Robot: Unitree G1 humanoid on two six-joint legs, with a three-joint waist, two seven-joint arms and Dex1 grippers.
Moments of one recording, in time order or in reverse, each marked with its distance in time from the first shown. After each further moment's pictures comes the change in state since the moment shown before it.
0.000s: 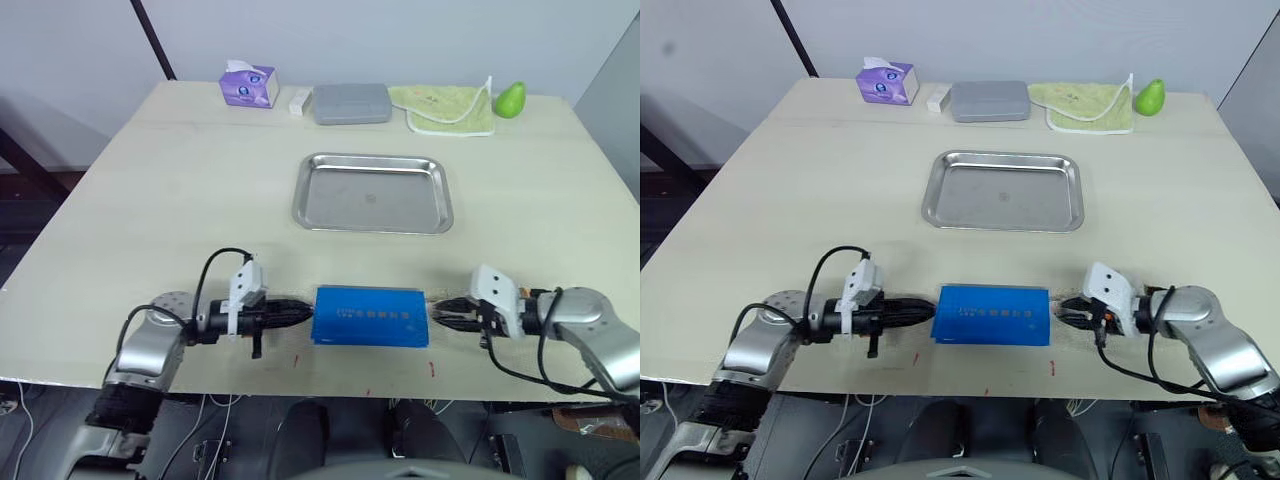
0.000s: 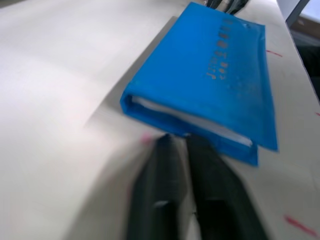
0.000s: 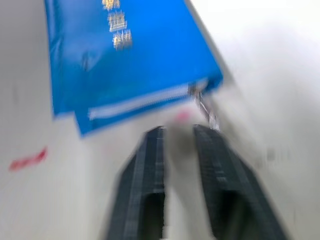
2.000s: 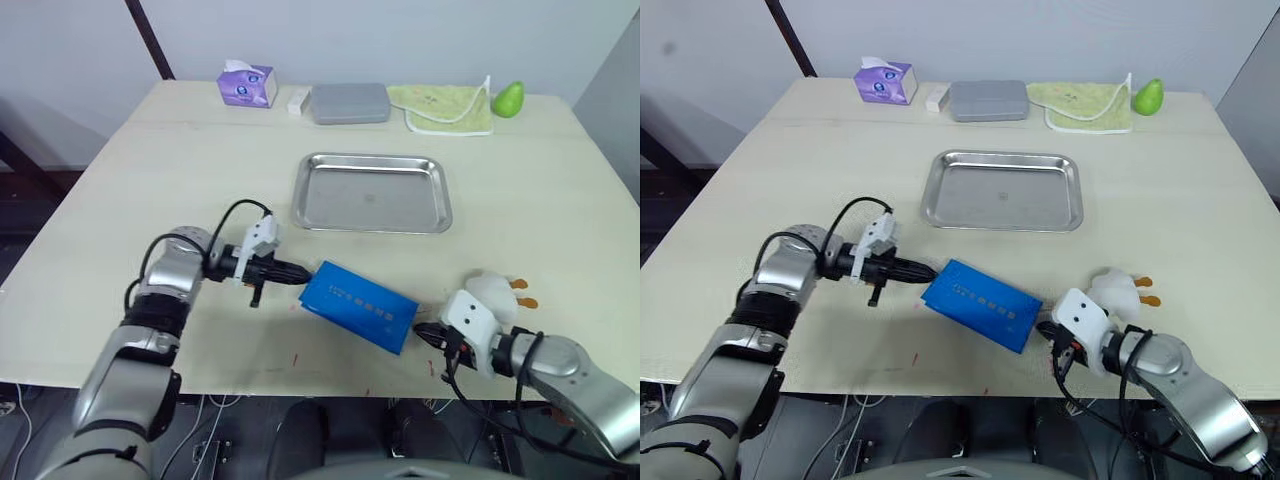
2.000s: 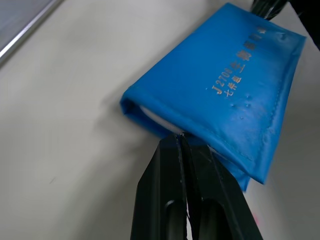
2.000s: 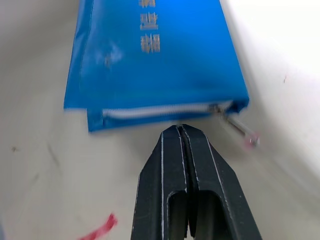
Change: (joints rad) left arm -0.493 -0.047 -0.172 0.468 0.169 -0.096 -0.252; right arm 0.142 0.136 0.112 -0.353 0.006 0.261 -0.421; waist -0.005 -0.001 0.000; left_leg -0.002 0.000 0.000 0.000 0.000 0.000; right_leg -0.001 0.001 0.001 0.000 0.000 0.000
